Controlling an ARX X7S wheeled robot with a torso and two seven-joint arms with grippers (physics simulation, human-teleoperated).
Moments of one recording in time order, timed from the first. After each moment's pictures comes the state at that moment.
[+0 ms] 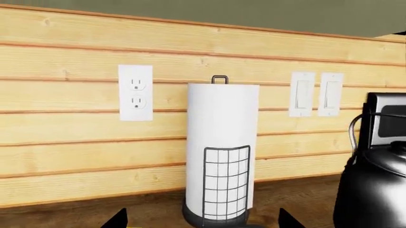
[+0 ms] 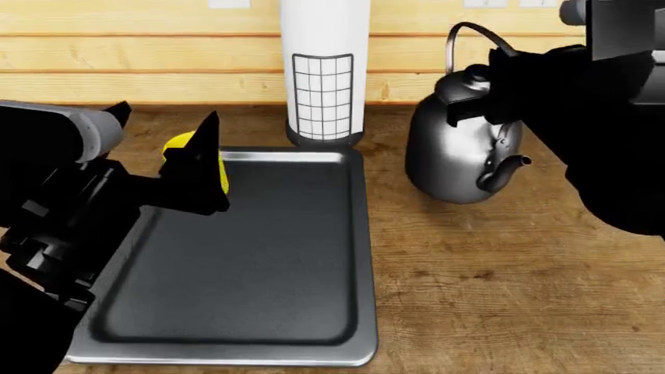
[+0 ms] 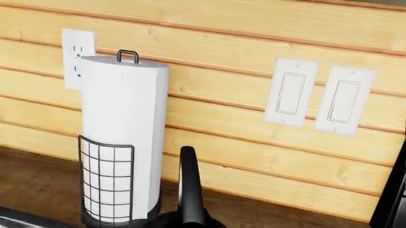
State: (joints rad) left arm -0.70 -0.51 -0.21 0.79 -1.30 -1.17 -0.58; right arm 1.36 0.89 -0.84 -0.22 1.38 0.61 0.59
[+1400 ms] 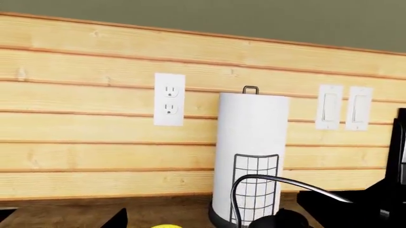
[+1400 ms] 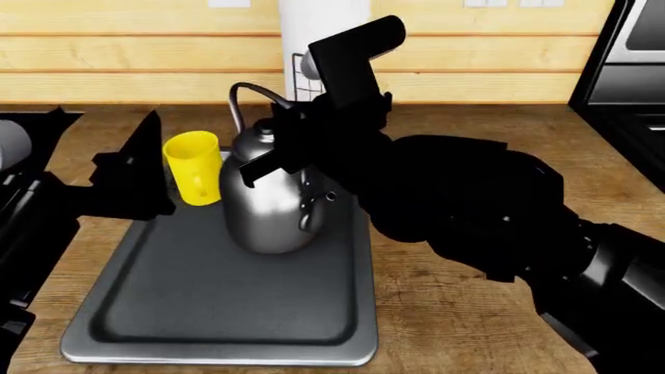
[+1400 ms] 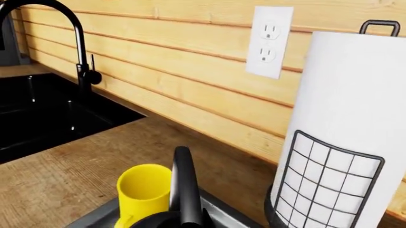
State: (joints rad) left arm -0.57 -0.61 -0.38 0.82 -1.37 -1.10 -0.57; right arm 1.35 0.35 -1.01 -0.04 1.30 0.56 0.47
